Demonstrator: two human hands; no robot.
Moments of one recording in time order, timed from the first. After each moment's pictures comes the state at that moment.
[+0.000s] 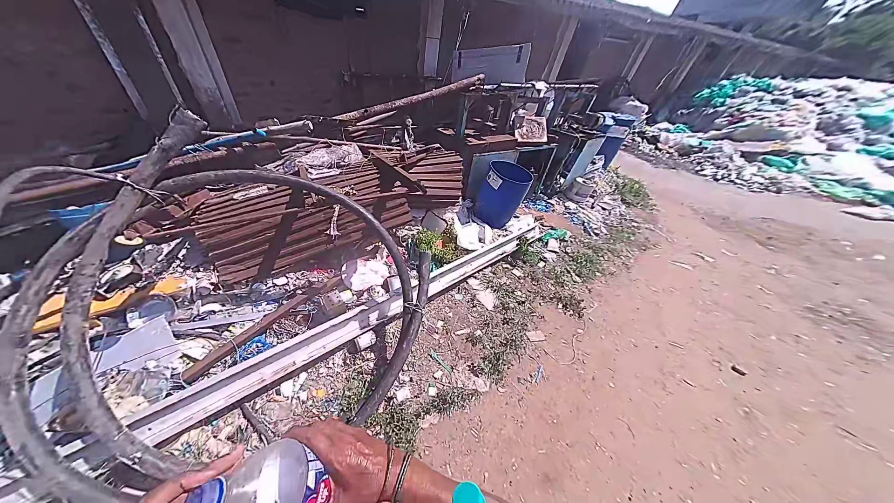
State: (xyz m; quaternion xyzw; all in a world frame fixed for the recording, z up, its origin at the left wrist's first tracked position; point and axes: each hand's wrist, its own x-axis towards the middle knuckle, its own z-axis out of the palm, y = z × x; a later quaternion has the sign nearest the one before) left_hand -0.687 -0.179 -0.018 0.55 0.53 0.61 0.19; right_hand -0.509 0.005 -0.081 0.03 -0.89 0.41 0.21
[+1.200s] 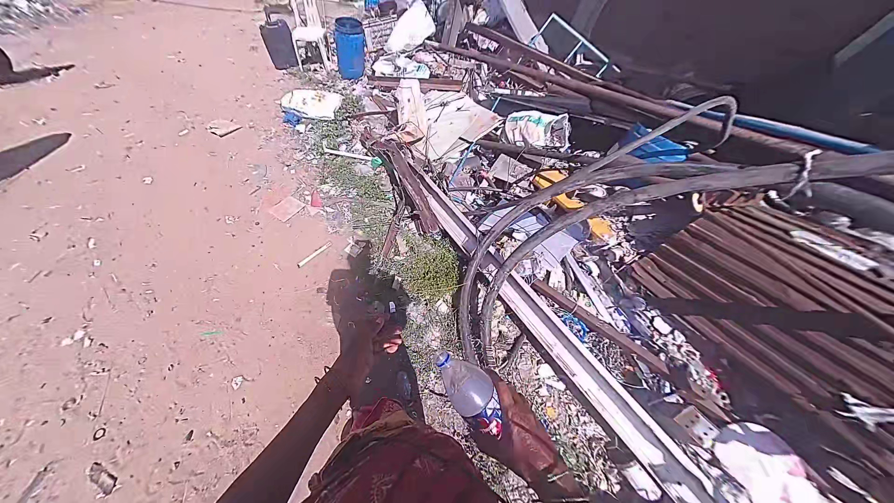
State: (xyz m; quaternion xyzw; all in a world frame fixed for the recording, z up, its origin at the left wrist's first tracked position) left_hand -0.780 -0.597 -0.137 -0.27 0.48 0.83 0.09; right_hand -0.764 -0.285 -0.102 0.10 -0.95 0.18 -0.23
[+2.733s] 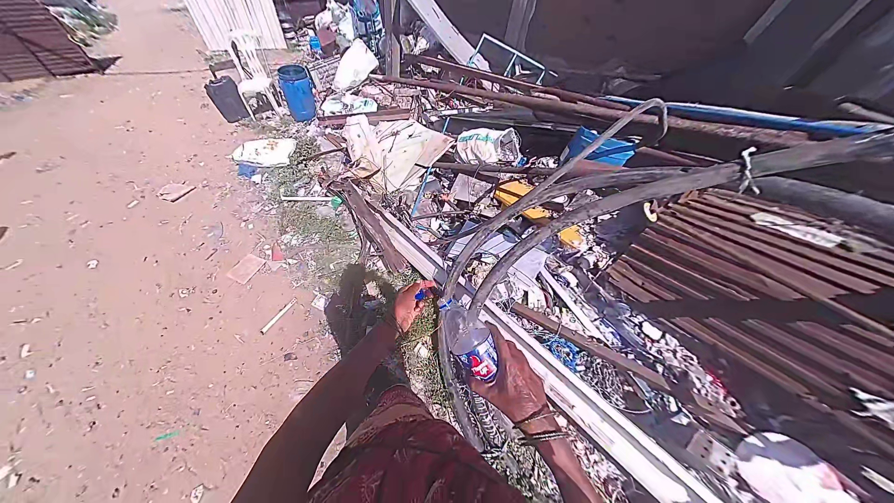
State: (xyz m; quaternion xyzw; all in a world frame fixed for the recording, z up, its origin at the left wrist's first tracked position) left_hand -1.170 -0.444 -0.124 -0.15 0.57 0.80 0.13; right_hand -1.042 -0.212 -0.083 0.05 -0.97 0.24 -0.03
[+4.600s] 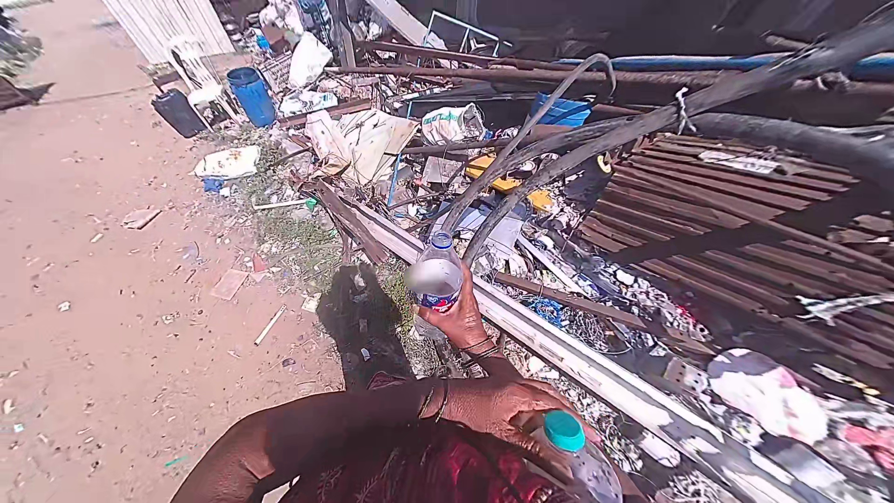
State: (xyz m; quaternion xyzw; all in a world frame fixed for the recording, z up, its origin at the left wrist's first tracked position) left_hand -0.993 -0.306 -0.014 0.58 0.54 0.55 0.26; right_hand -1.072 -0.252 -0.086 0.08 -0.77 0.61 0.15
